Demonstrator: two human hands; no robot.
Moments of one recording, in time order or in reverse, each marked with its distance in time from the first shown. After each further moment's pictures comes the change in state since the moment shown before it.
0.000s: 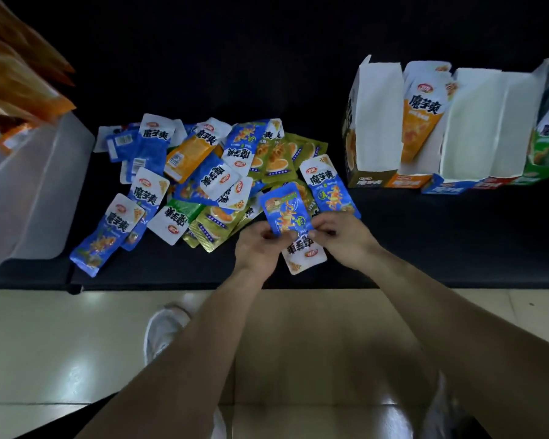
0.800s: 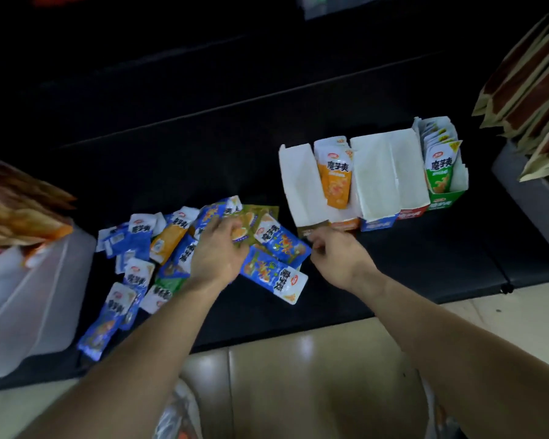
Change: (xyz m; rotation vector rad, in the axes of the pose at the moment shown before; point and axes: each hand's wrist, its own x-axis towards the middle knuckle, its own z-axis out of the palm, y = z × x) left_hand -0.006 0.130 -0.011 0.780 0.119 0.526; right_hand -0.046 -0.009 -0.101 -0.203 0.260 -0.072
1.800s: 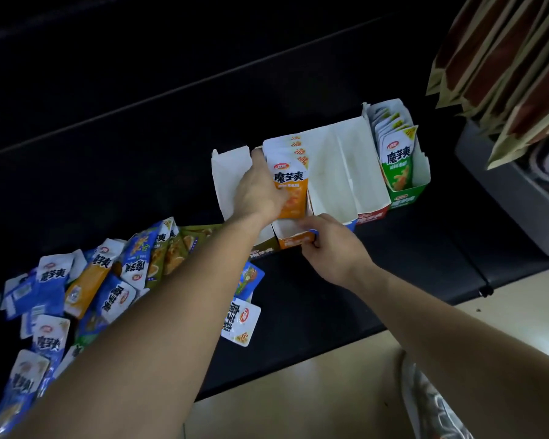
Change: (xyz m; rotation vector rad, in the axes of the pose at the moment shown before) left_hand 0.128 0.168 0.113 -0.194 -0.039 0.113; right_hand 0.052 0.087 -0.031 0.105 0.098 0.076
